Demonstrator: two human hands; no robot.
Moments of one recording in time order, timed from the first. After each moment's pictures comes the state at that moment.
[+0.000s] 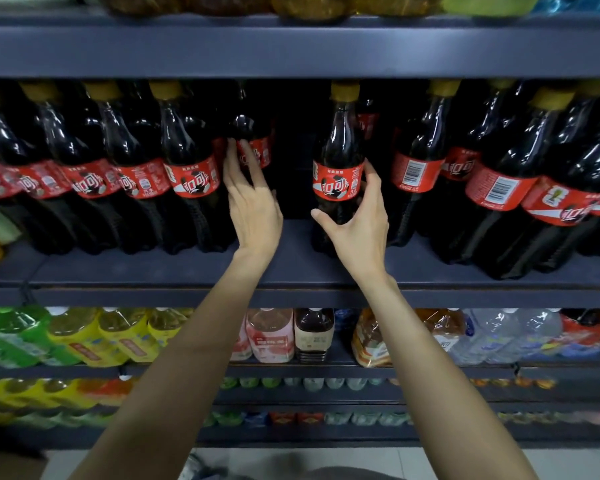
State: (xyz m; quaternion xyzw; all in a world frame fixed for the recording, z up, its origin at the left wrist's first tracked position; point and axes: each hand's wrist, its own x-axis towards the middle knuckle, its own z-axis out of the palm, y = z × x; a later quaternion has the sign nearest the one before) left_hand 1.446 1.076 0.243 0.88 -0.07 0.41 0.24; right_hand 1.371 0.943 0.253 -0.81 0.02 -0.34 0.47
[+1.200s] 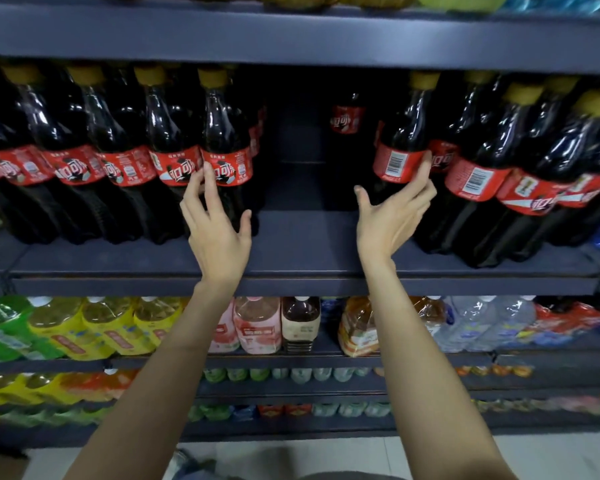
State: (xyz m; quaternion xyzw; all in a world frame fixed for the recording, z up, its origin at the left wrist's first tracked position) left_hand 1.392 1.112 0.222 0.84 -0.08 0.43 0.32; right_hand 1.382 0.908 0.244 -0.77 0.26 -0.50 0.30
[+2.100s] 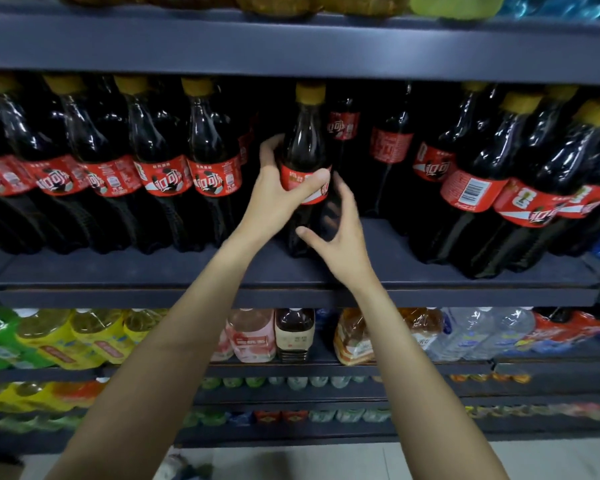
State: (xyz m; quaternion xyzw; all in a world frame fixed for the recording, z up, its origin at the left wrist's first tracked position) left_hand 1.412 1.043 0.293 0.75 -0.20 0.12 0.62; right_hand 1.364 0.923 0.233 -0.80 -0.07 -0.22 0.56
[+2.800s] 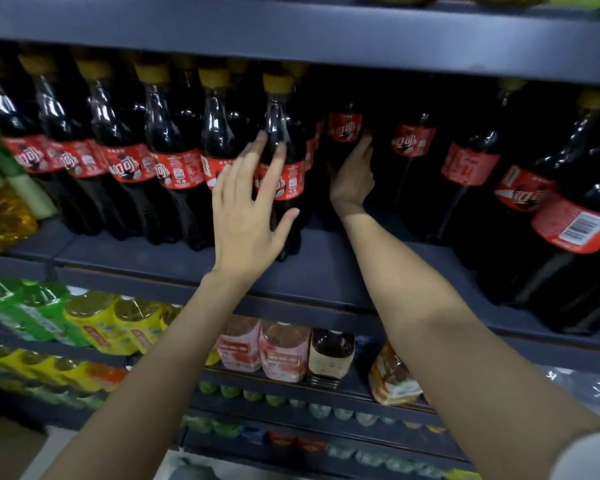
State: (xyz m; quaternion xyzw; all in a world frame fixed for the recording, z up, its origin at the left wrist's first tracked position) left_hand 1.414 1.134 0.252 0.84 -0.16 0.51 0.12; right_hand 1.549 0.978 0.258 -0.88 0.11 -0.31 0.36
